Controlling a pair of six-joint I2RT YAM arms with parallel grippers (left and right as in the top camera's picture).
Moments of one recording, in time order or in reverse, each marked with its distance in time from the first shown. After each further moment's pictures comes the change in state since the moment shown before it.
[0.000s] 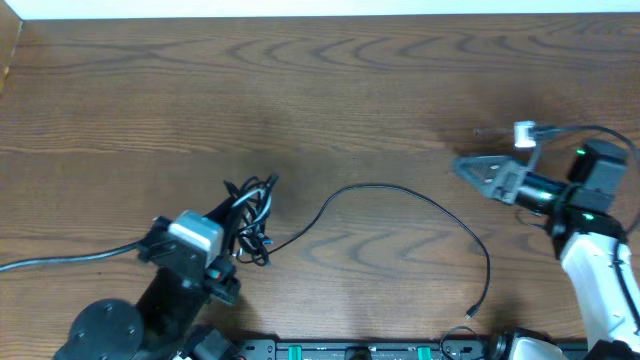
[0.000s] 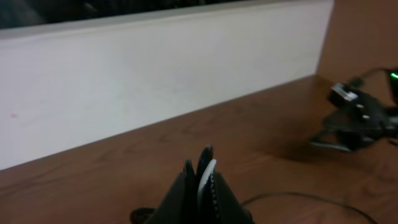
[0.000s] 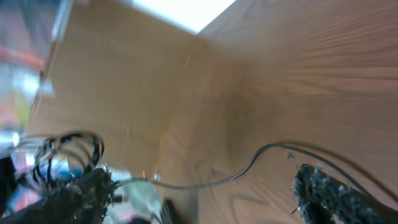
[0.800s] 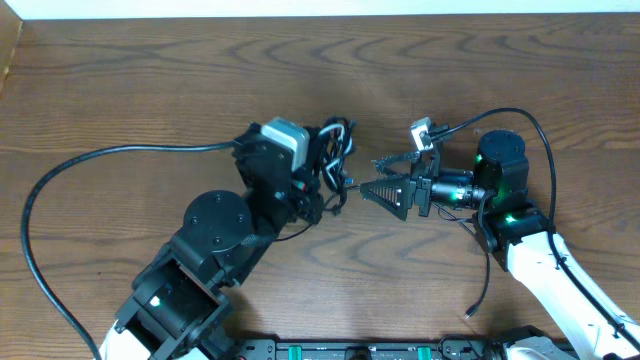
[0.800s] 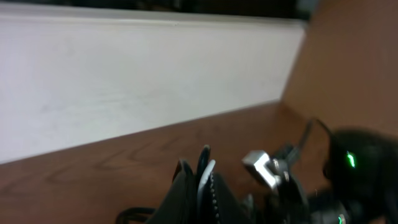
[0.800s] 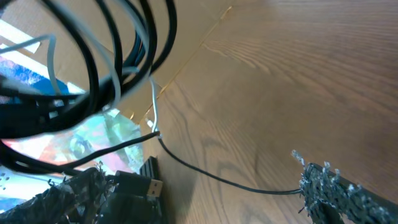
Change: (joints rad) left arm 0.000 0.387 -0.009 0.453 0.057 -0.211; right arm 0.508 0.000 0.001 0.306 0.259 0.031
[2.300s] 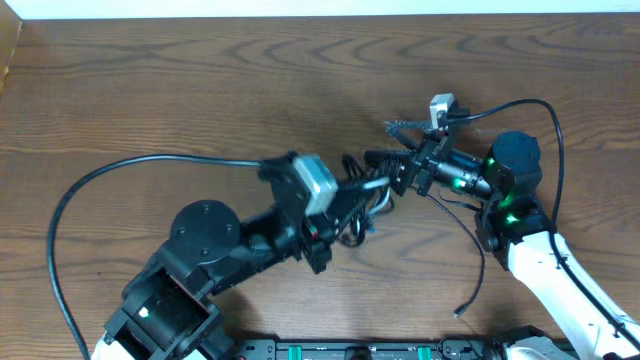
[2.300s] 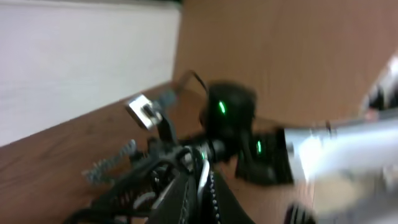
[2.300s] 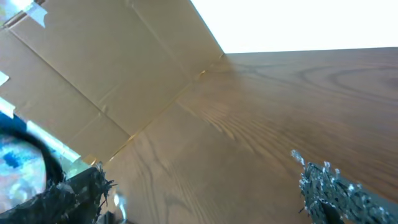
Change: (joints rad) left arm 0.000 -0.043 -0.001 -0.048 0.546 0.065; right arm -0.014 0.001 0.000 0.262 0.187 0.046
